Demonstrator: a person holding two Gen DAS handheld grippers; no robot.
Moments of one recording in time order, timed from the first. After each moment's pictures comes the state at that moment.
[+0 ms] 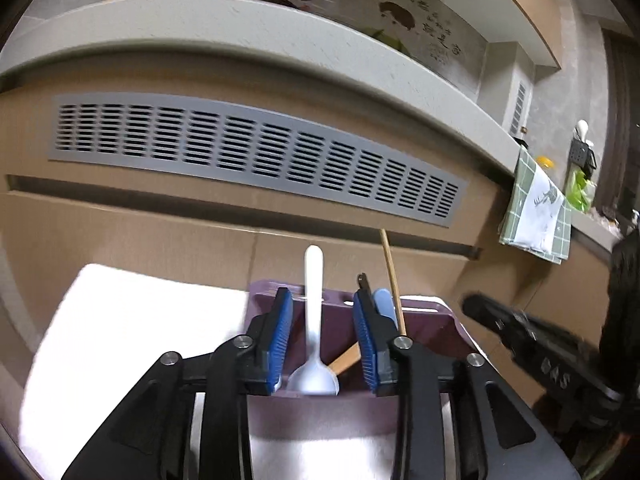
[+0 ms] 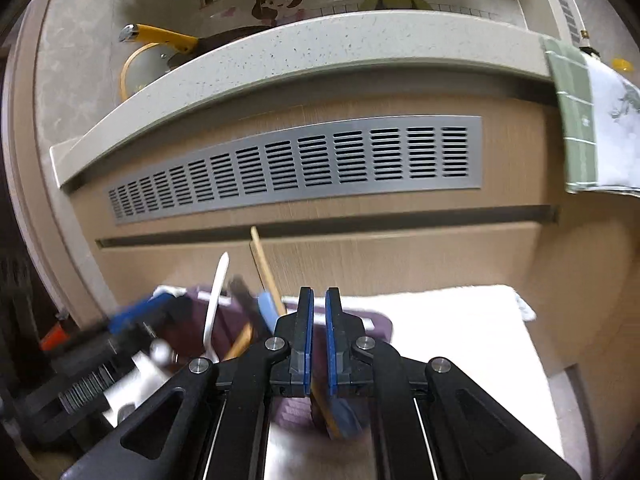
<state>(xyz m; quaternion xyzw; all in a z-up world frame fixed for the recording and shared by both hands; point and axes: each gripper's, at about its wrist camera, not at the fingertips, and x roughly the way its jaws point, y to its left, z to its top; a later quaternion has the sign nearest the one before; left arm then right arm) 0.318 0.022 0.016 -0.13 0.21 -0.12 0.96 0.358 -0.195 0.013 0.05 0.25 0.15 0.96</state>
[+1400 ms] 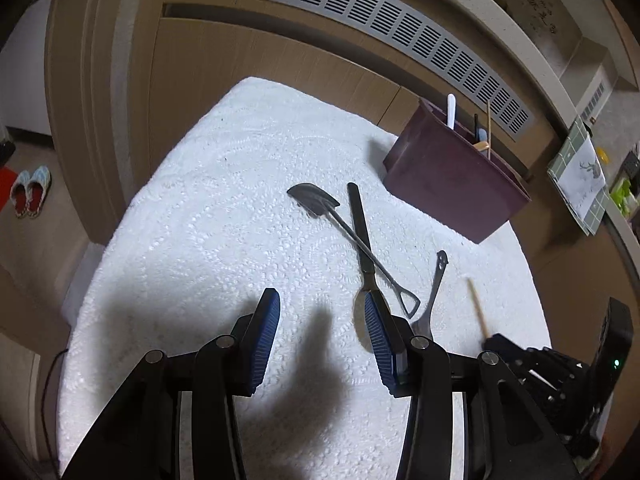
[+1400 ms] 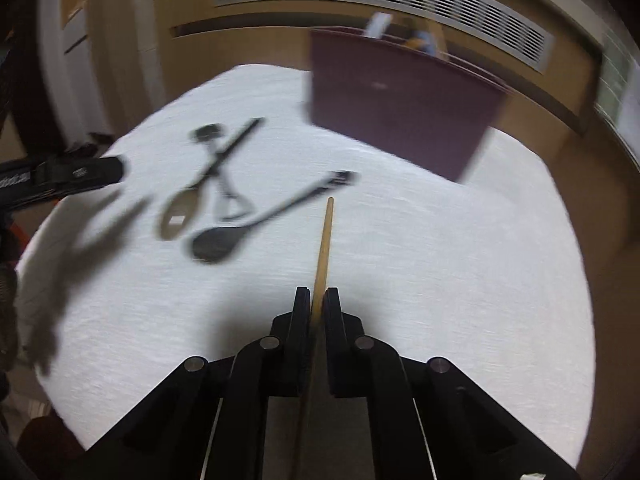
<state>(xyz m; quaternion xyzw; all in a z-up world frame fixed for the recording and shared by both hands) 0.153 0.119 -0.067 -0.21 0.40 -0.03 0.89 0.190 -0.133 -0.083 -0.11 0.44 0.16 0.88</state>
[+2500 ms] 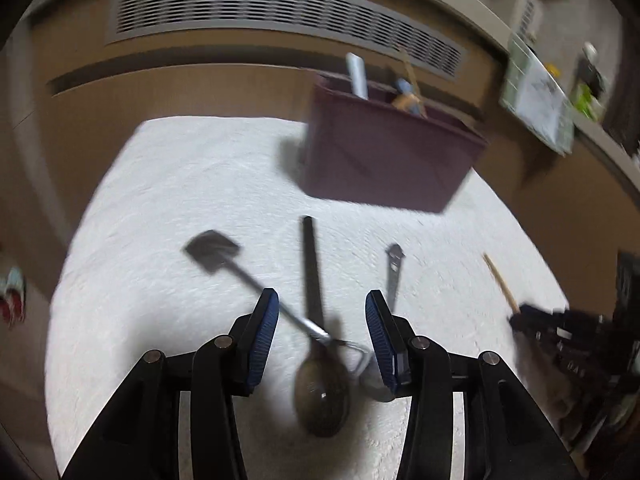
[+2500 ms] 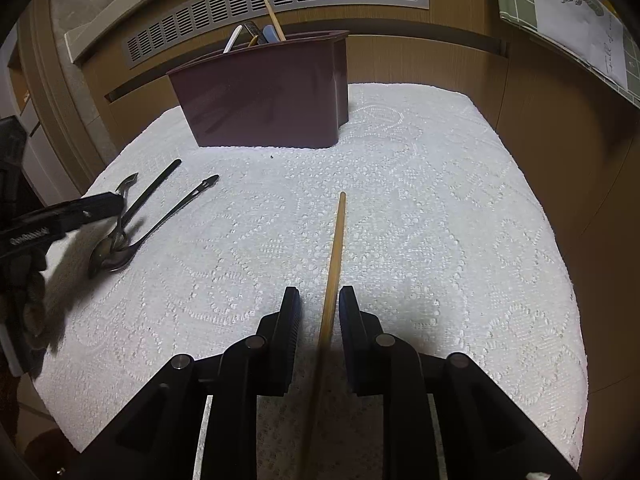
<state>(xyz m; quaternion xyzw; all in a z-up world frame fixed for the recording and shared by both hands) 0.198 0.070 -0.063 -0.08 0.38 -0.12 0.91 0.198 -0.227 -0.093 0.00 0.43 0.14 0.89</state>
